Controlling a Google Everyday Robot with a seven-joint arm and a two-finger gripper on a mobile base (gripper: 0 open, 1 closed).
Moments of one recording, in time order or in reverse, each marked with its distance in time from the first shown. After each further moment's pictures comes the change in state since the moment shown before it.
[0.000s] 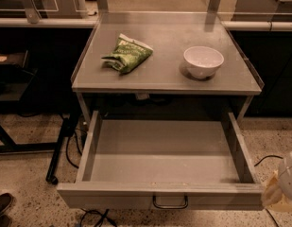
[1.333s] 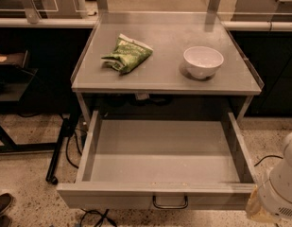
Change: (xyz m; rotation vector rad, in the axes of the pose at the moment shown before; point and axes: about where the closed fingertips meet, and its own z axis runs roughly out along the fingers) arm -0.004 0.004 0.074 -0.046 0.010 0.041
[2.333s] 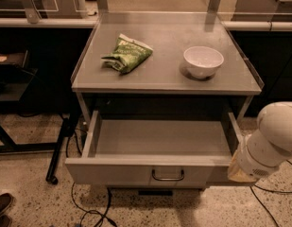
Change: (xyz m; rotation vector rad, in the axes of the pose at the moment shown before) arm -0.046 -0.089 -0.014 0.165 -0.024 -0.041
